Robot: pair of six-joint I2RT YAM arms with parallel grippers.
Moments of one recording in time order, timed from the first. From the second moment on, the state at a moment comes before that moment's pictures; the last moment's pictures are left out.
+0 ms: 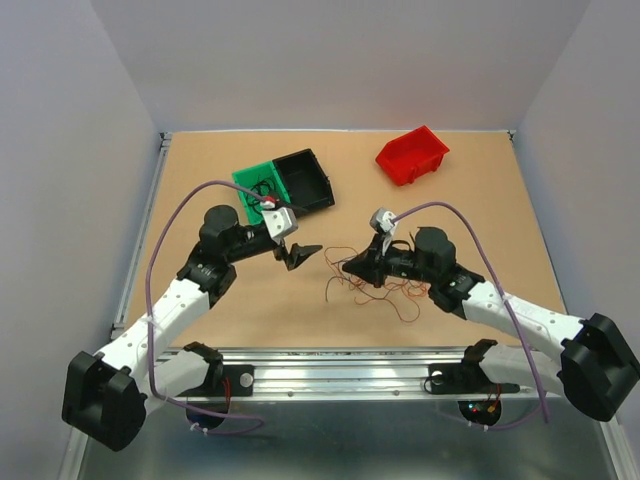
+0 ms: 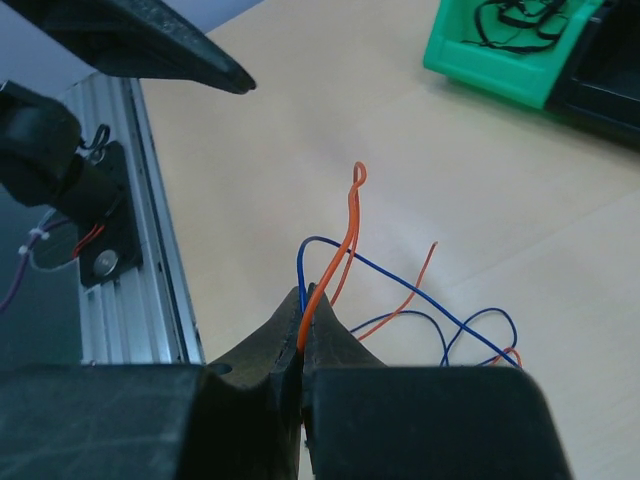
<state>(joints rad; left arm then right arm) -0.45 0.99 0.65 0.24 0.71 0.28 0.70 1.10 0.55 0.38 -0.51 0.19</state>
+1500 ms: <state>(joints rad) -0.63 1.21 0.78 0.03 0.72 0.46 0.73 1.12 0.55 0.37 -0.61 0.10</state>
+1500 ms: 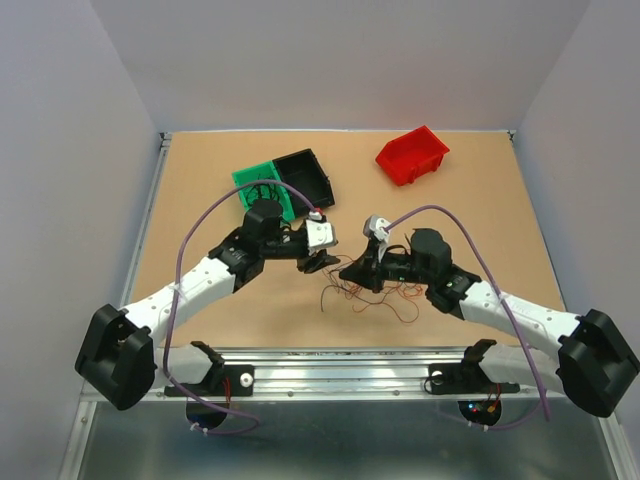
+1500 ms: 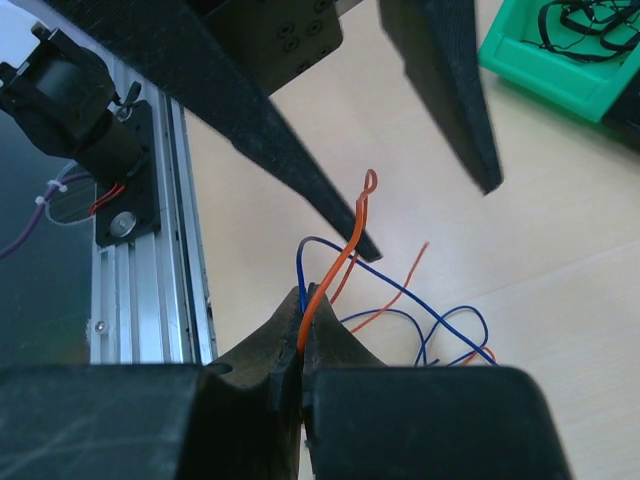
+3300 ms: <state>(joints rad) -0.63 1.47 1.63 -0.12 -0.13 0.21 0.73 1.07 0.59 0.37 -0.07 0.16</state>
